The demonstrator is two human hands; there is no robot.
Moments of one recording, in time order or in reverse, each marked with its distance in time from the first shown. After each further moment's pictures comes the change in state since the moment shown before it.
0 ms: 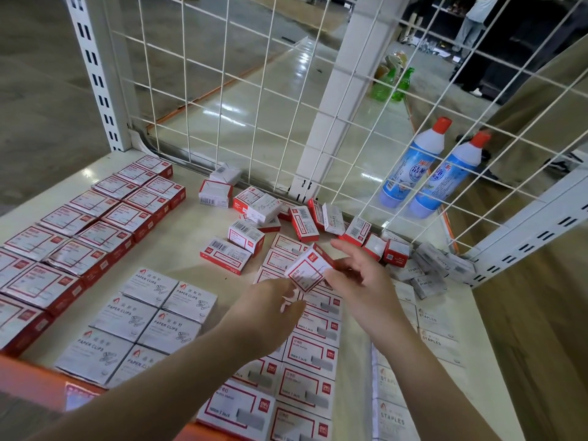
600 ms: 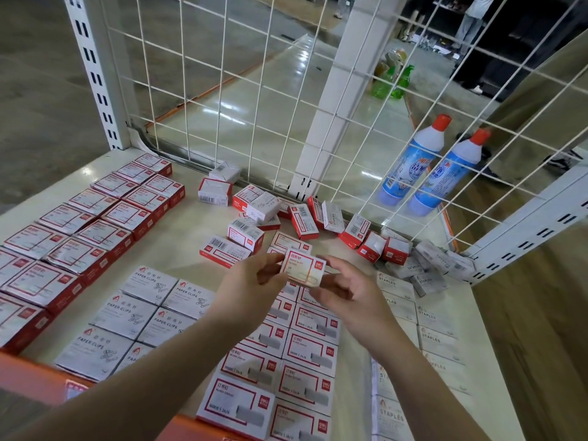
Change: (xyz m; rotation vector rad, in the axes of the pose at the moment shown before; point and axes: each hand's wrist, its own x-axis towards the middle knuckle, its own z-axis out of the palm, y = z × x) left_hand 0.006 -0.007 -0.009 -0.469 0.218 0.005; right_hand -0.006 0.013 0.006 0.049 -0.158 0.041
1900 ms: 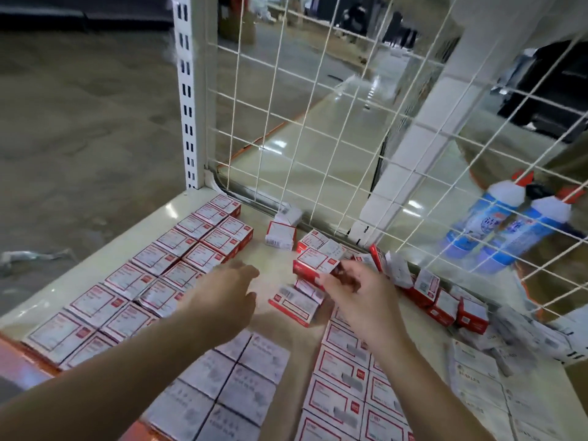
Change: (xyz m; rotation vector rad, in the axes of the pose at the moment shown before) left_hand 0.031 -0.014 -0.125 0.786 0.047 0.000; right_hand 0.074 -0.055 0.070 -0.309 0.146 -0.176
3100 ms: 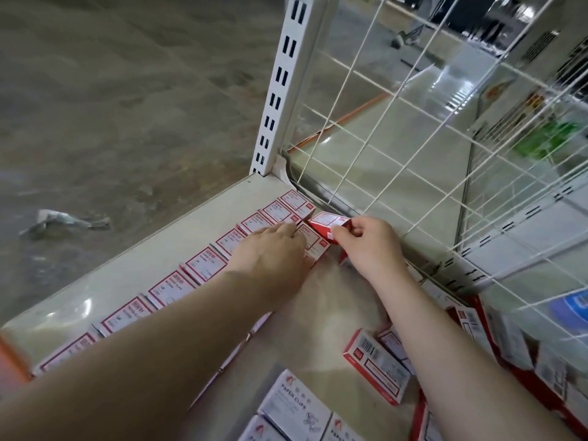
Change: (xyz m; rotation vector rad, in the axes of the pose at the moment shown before) left_hand 0.099 -0.070 -0.003 0.164 0.031 0.059; right_hand 0.149 -0.044 0.114 -0.229 -0.064 -0.066
